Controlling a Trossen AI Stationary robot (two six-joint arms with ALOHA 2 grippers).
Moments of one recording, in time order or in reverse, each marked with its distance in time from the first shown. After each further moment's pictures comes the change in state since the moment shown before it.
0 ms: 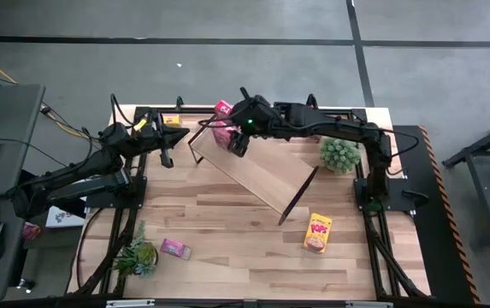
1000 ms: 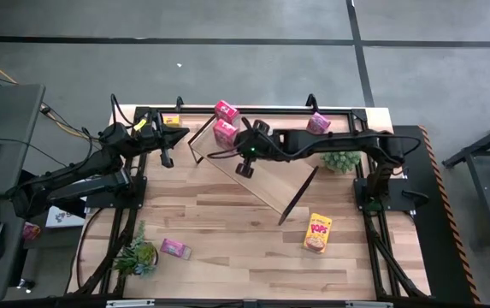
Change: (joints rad) left arm 0.000 0.000 0.000 -0.002 -0.003 0.017; right arm 0.042 -0.100 -0.518 0.356 0.009 -0.071
